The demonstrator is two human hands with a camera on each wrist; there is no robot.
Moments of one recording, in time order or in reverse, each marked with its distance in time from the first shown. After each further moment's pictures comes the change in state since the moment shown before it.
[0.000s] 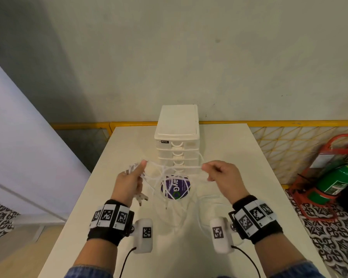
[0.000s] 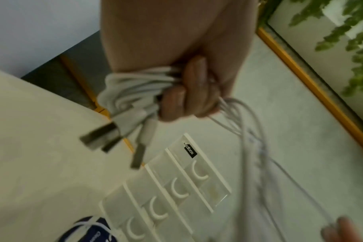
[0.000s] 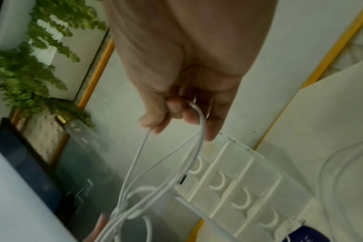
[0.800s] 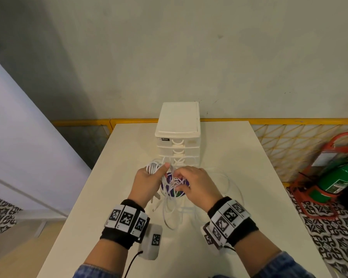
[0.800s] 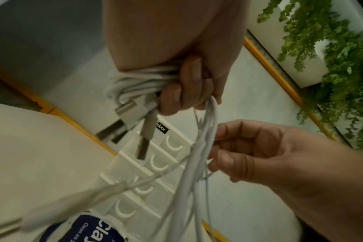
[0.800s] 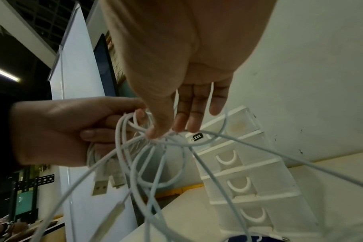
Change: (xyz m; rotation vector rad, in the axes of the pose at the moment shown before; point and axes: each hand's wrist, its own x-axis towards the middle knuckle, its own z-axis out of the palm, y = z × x) left_hand -0.026 0.009 0.043 0.142 -0.086 0.153; right_hand -0.004 0.011 0.051 -0.705 -0.277 -0.484
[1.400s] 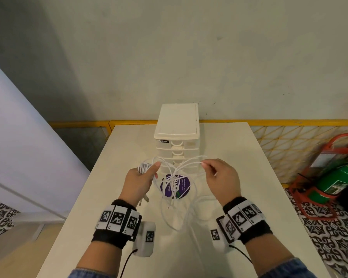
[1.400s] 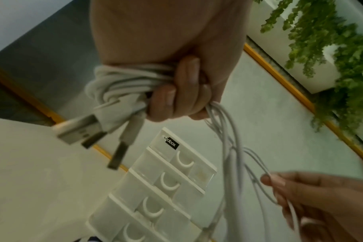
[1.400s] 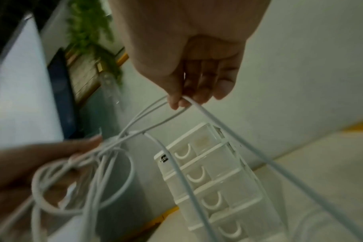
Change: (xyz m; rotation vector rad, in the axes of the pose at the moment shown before) left_hand 0.012 -0.001 -0.020 0.090 0.052 -0.077; right_hand -0.010 0.040 -0.019 0.004 0.467 0.220
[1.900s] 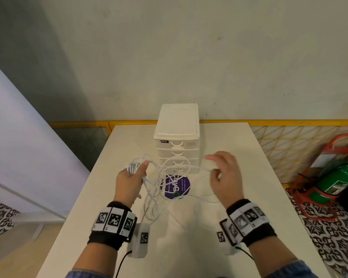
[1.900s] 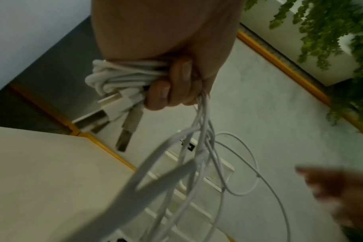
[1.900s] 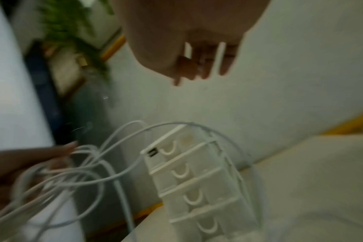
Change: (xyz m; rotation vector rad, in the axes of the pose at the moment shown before) left_hand 0.003 -0.006 -0.011 0.021 0.155 0.029; right_hand -0.001 -0.003 -0.013 0.017 0.032 -0.065
